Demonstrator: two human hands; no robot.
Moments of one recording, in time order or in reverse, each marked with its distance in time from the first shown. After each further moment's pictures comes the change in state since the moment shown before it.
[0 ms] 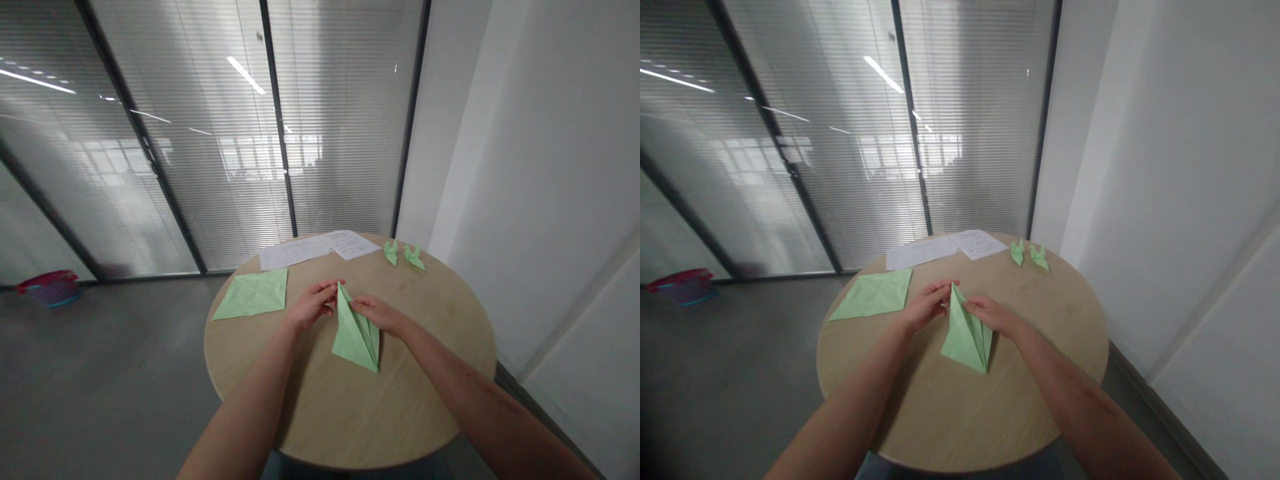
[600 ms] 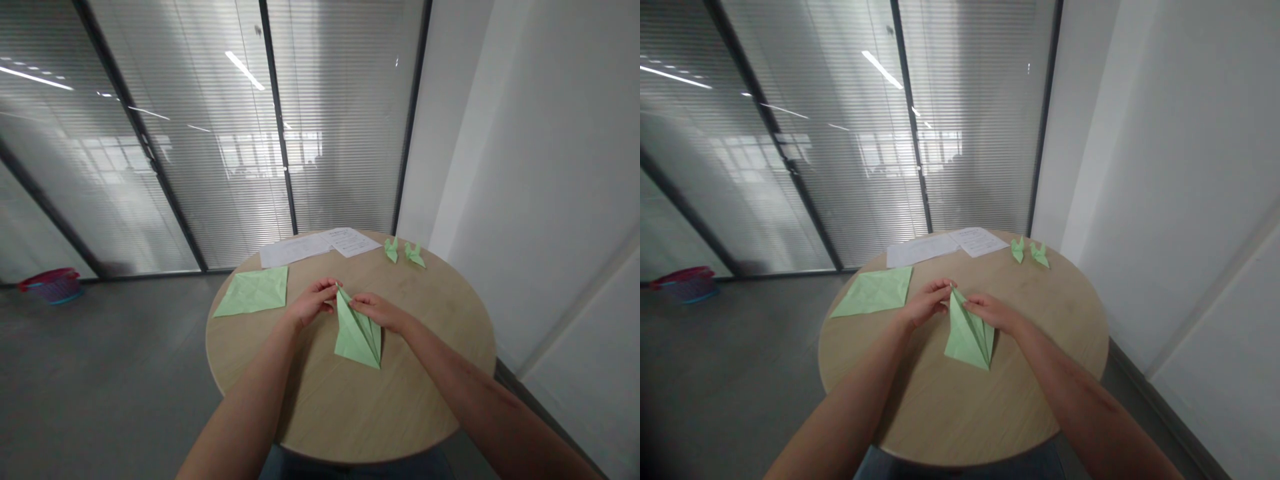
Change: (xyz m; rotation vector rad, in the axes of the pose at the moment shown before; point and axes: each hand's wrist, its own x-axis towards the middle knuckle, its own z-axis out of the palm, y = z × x) left_hand -0.001 0.000 -0.004 0.062 -0.035 -0.002; right_hand -0.002 -0.007 0.000 -0.067 -0.020 0.006
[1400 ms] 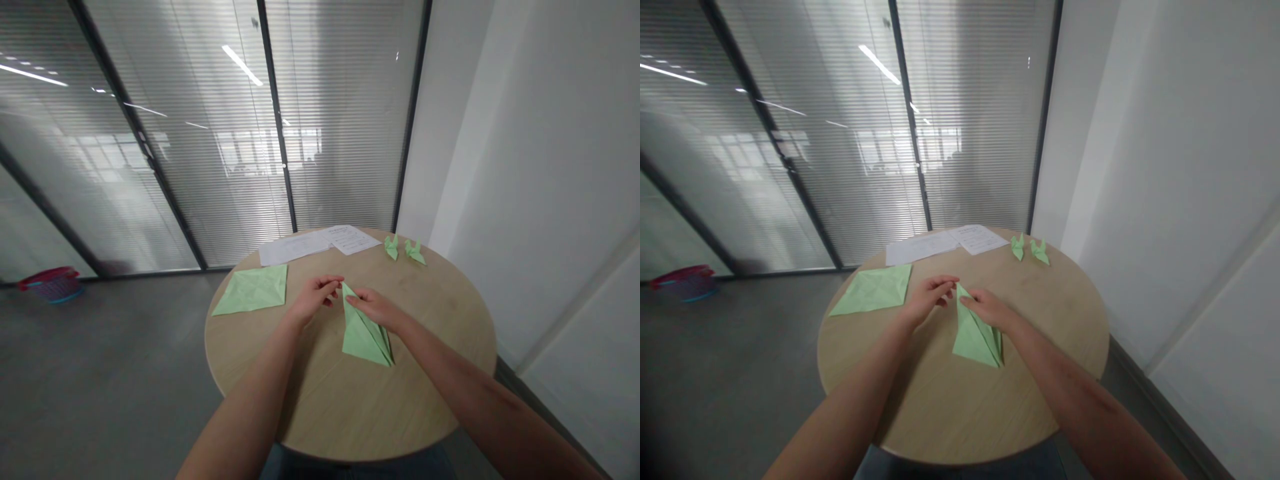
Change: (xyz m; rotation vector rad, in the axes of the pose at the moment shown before) left_hand 0.004 0.002 0.009 0.237 0.155 0.099; right_hand -0.001 -0.014 0.009 0.013 0.102 0.016
